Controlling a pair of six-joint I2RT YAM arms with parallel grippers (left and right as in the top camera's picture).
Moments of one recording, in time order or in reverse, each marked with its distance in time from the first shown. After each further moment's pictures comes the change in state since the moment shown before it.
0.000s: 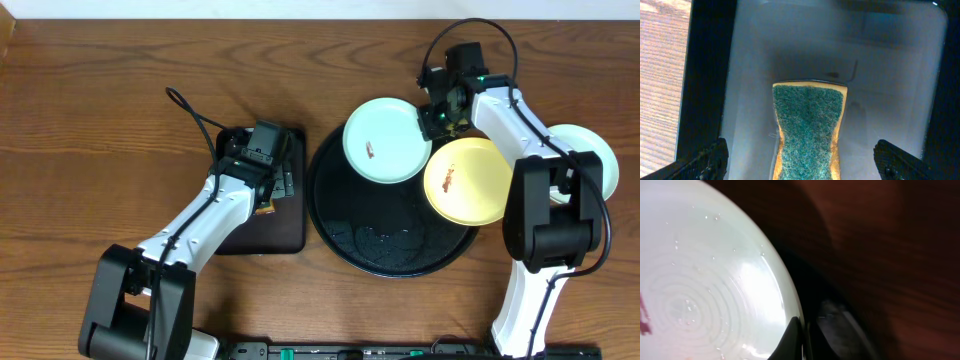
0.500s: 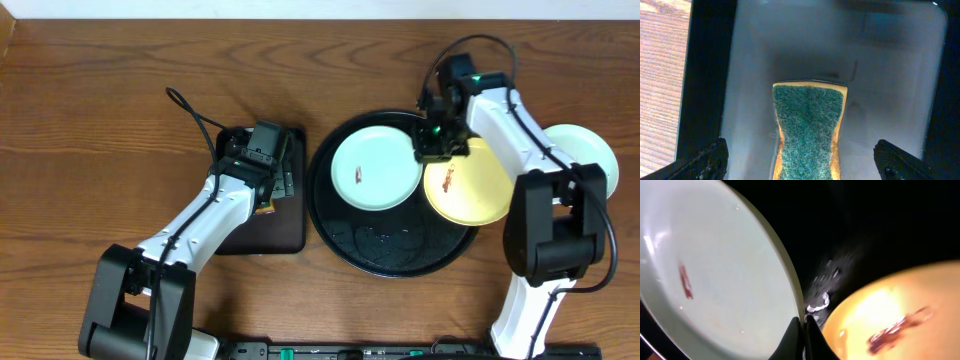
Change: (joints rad) left arm 0.000 0.000 0.000 0.000 0.000 0.000; right arm 0.057 -0.076 -0.017 -0.345 -0.053 0.272
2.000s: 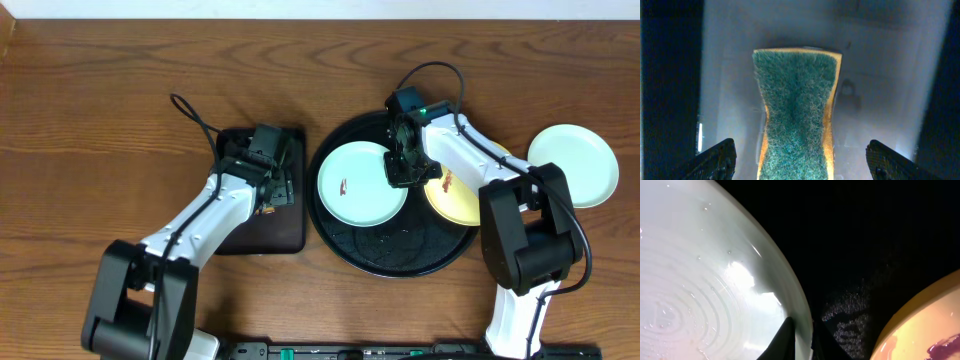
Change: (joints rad) left arm 0.000 0.027 0.000 -0.061 0.087 -0.020; right arm 0.177 -0.003 -0.151 0.132 0.212 0.122
